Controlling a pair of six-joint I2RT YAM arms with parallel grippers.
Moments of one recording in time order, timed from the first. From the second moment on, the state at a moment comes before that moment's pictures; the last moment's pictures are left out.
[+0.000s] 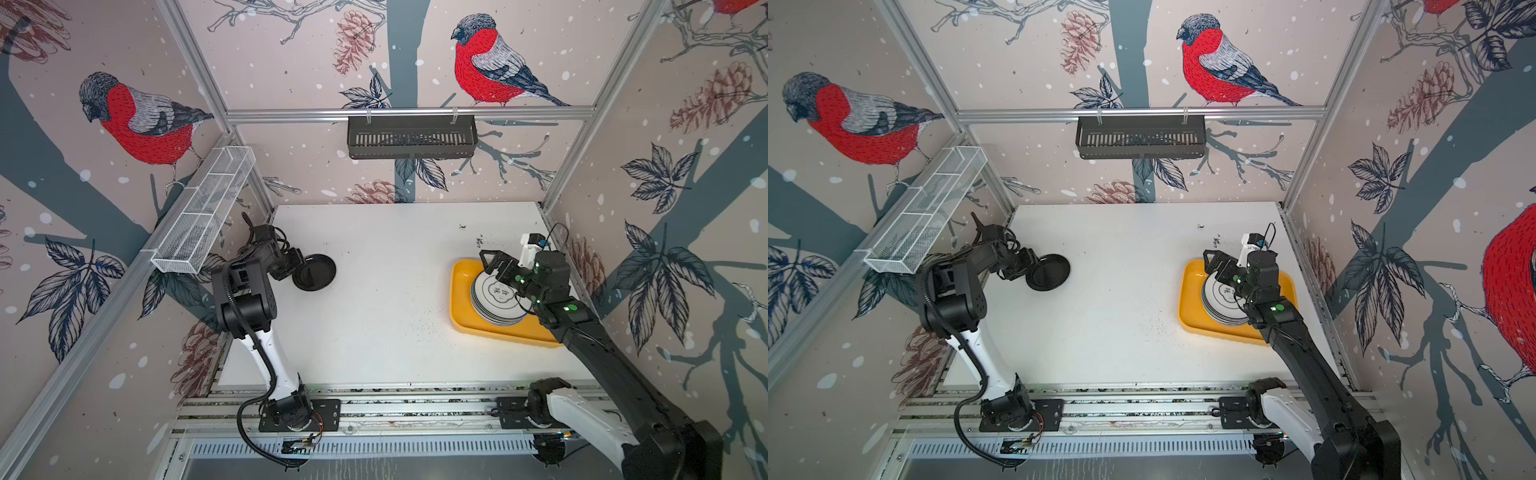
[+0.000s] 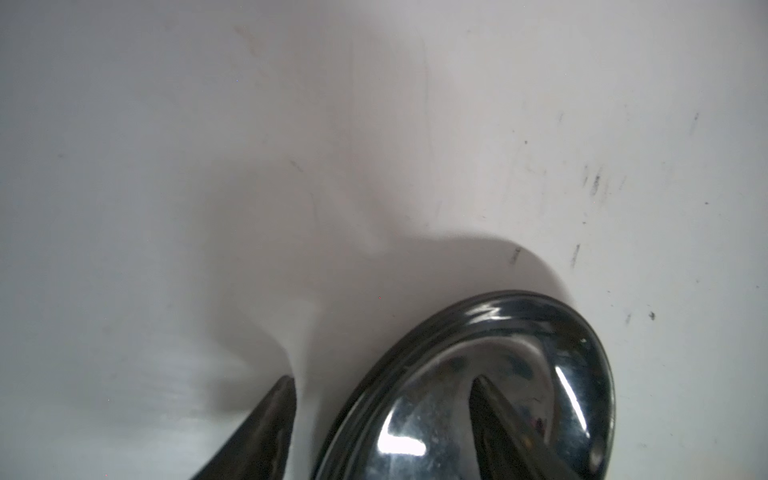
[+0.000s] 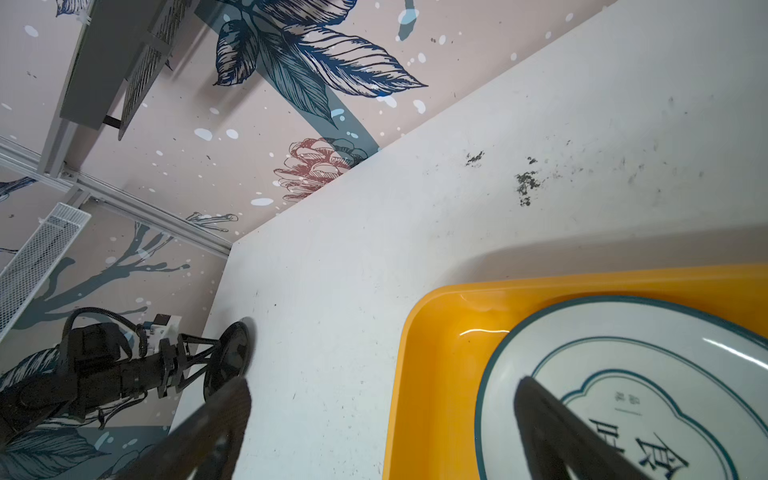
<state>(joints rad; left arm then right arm) 0.30 2.00 1.34 -0.50 0.34 -0.23 0.22 0.96 0.69 -0.12 -0.20 0.63</state>
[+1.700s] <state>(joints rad) -0.06 2.01 1.40 -0.56 0.65 -0.22 0.31 1.09 0.76 -0.07 -0.08 0.63</state>
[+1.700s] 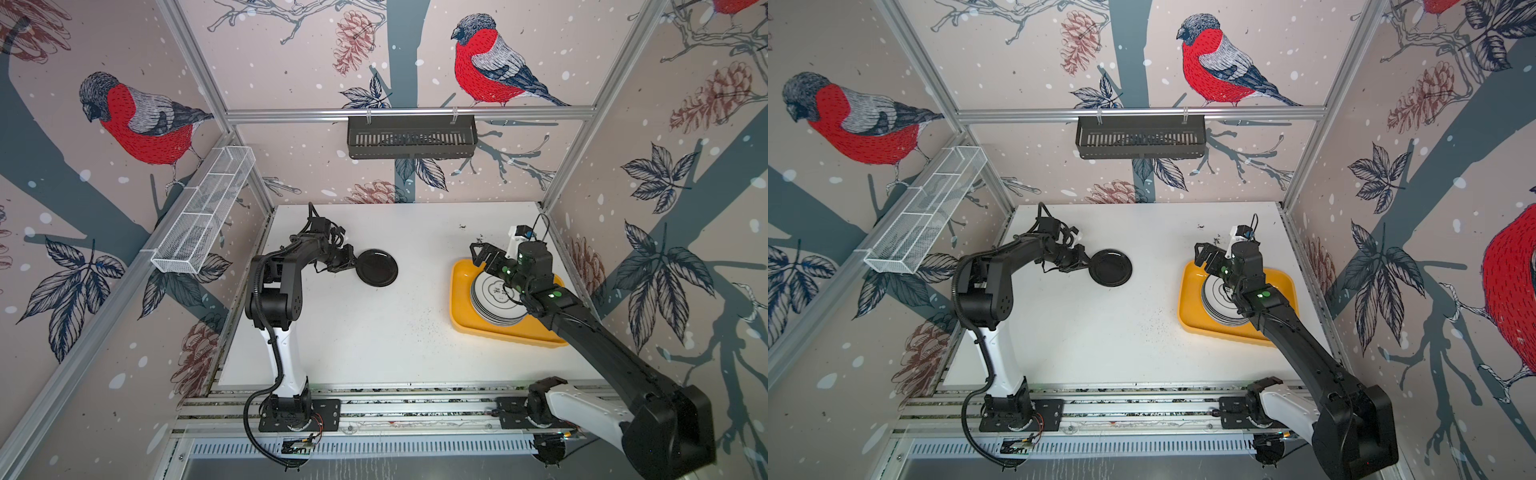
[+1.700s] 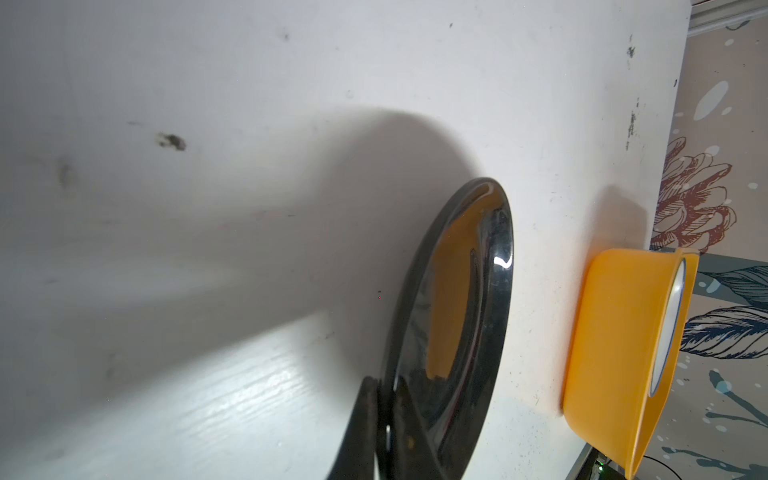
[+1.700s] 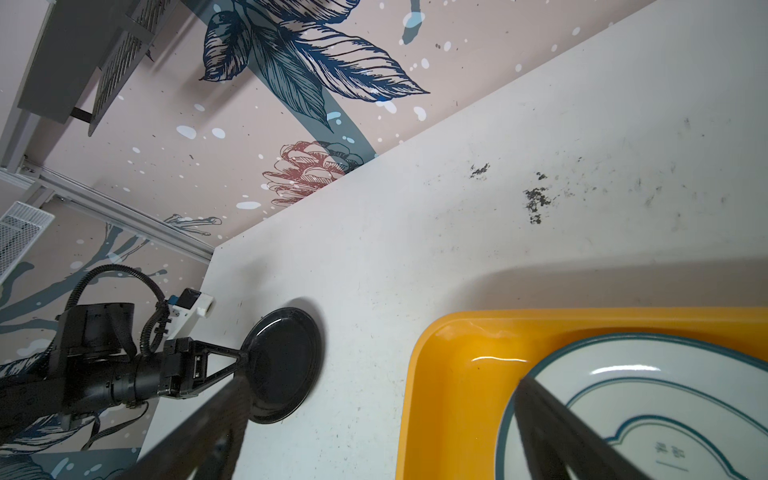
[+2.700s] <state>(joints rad) -0.16 1.81 1.36 -0.46 0.78 -0.31 0.56 1.51 0.95 0.09 -0.25 0.63</state>
